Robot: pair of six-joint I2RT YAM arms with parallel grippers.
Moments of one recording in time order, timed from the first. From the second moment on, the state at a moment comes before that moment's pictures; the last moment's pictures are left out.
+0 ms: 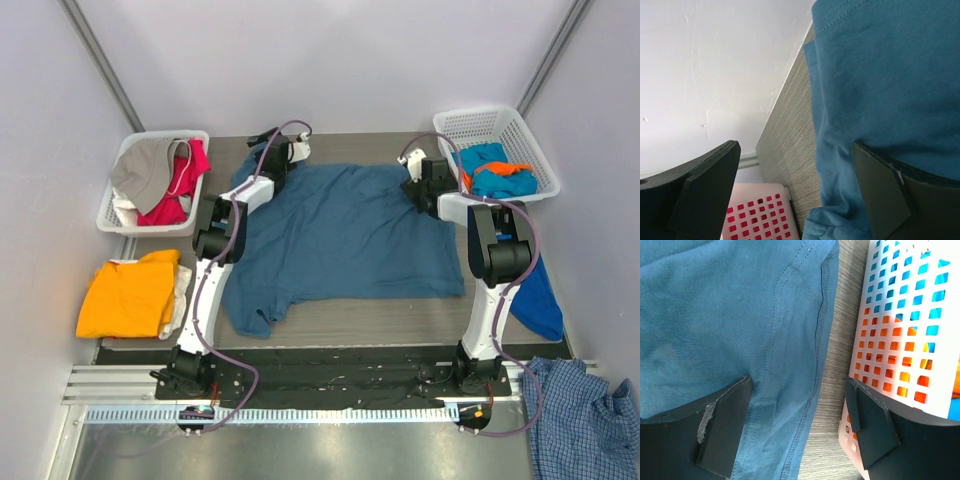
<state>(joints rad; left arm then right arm) -0.31 2.60 2.04 0.16 -0.48 1.07 0.11 2.02 1.24 0.12 0.28 -0.56</state>
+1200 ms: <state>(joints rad) -0.17 2.75 2.24 0.20 -0.54 1.23 0.09 1.94 1.10 0.17 0.31 -0.68</state>
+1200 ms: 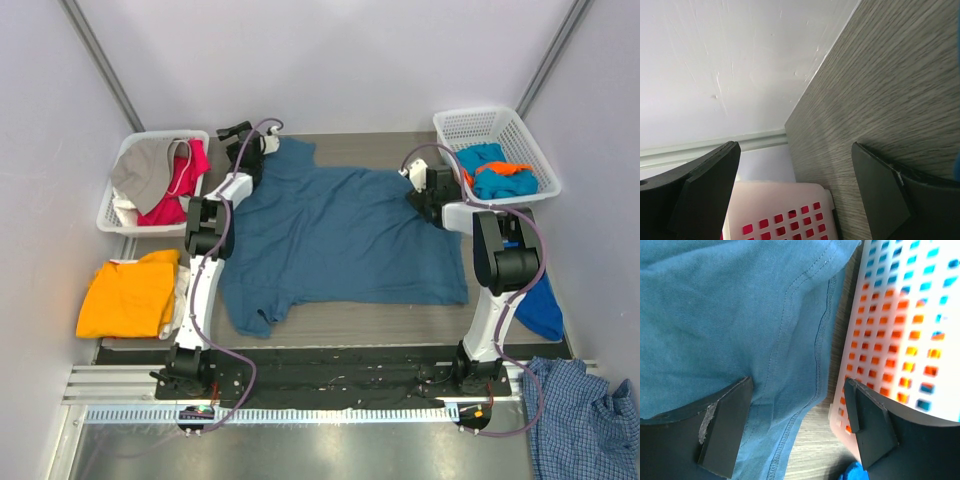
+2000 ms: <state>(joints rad) -0.17 2.30 2.04 0.05 -0.56 0.96 0.16 1.84 1.22 -0.19 0.31 -0.55</state>
